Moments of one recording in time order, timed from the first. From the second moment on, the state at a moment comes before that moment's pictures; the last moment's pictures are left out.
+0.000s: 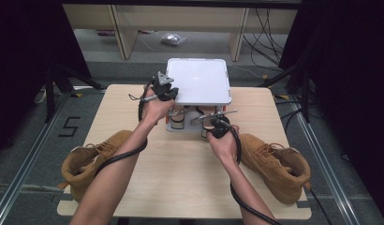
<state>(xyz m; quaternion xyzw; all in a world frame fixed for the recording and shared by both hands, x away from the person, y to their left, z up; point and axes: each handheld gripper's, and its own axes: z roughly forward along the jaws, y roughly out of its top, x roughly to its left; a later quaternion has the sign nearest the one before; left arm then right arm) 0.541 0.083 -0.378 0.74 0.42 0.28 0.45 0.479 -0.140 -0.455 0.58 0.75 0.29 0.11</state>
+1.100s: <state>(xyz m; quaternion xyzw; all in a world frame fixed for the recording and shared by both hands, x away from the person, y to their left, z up) 0.541 0.083 -0.378 0.74 0.42 0.28 0.45 0.511 -0.140 -0.467 0.56 0.75 0.30 0.16</state>
